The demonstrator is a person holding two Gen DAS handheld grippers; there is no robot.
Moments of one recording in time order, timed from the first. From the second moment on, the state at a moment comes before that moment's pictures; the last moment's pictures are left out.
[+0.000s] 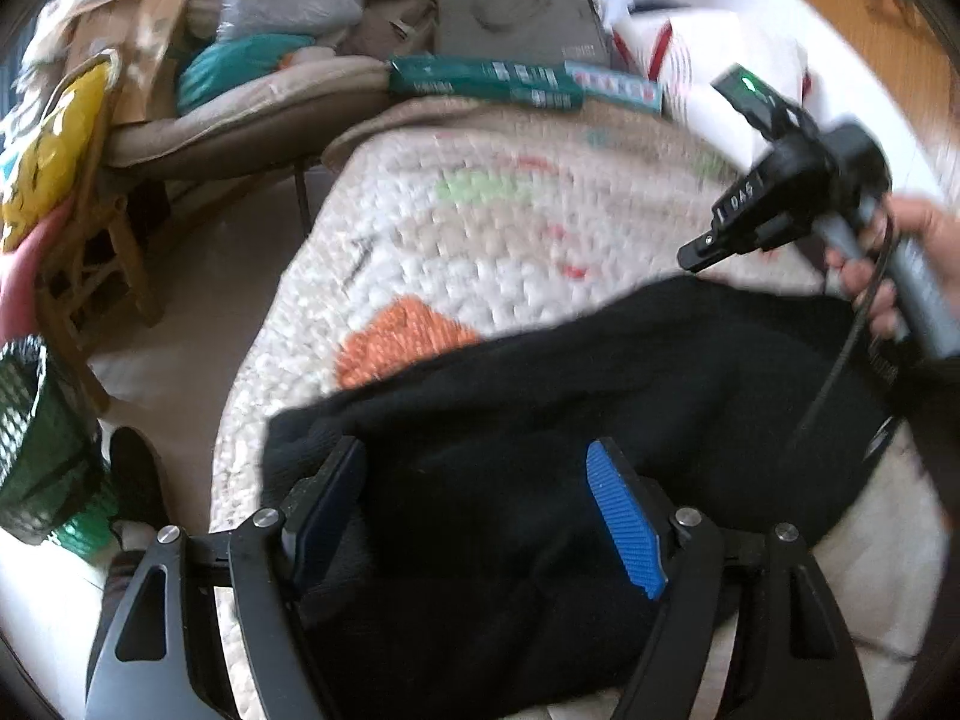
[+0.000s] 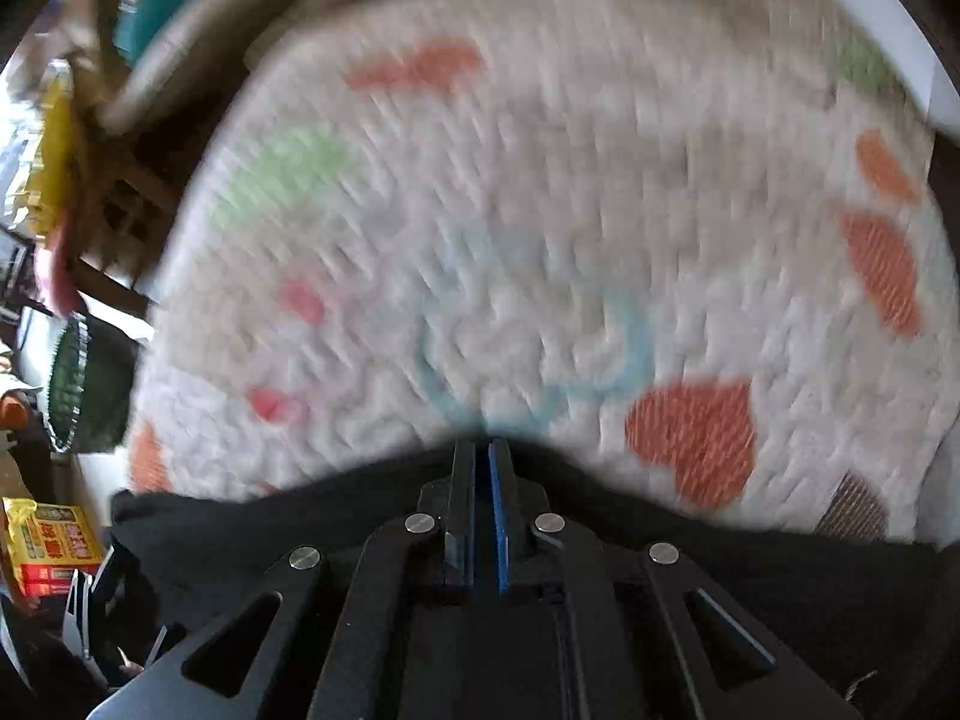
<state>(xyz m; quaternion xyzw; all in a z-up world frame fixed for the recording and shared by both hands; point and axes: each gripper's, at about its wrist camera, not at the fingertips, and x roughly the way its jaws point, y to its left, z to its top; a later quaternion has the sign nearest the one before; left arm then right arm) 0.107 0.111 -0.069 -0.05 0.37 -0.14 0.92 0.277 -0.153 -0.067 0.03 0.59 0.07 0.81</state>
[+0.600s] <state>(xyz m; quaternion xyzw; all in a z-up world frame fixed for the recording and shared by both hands) 0.080 0.238 -0.092 -0.29 0.38 -0.01 0.88 0.207 0.036 -0.046 -0.14 0.55 0.31 0.77</state>
